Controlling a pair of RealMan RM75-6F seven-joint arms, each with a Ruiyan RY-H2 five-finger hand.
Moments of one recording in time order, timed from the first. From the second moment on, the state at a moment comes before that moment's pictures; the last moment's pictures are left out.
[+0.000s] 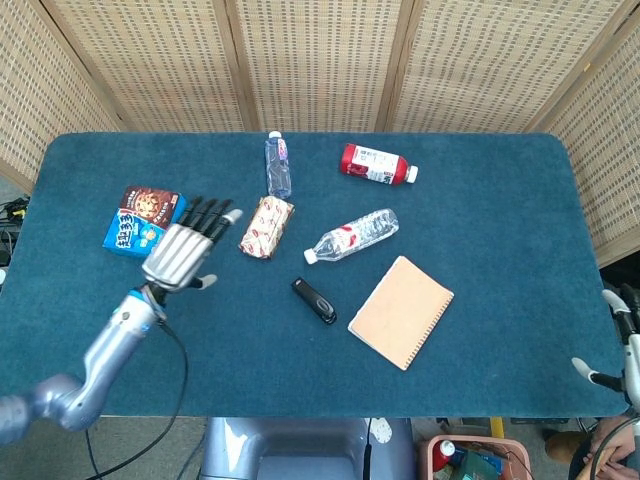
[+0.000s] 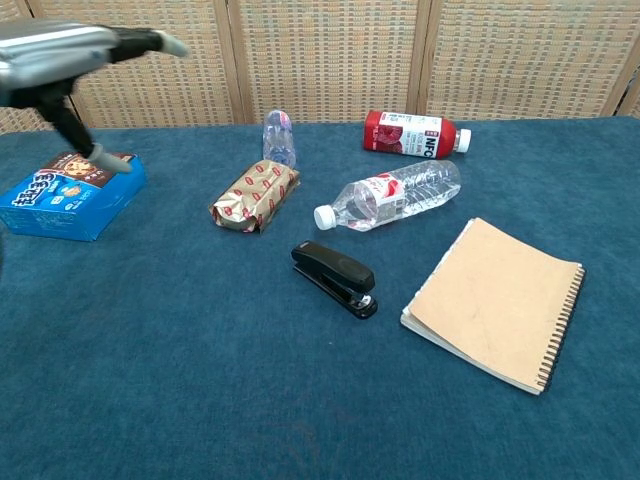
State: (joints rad) left arm -0.67 -1.26 -0.19 -1.69 1.24 1.09 0.44; right arm 0.02 -1.04 0.13 -1.67 -1.38 1.46 0.03
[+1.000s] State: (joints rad) left arm -0.30 -1.10 -0.10 -1.65 1.18 1.35 0.13; right arm 0.77 -1.20 0.17 -1.49 -1.86 0.84 0.06
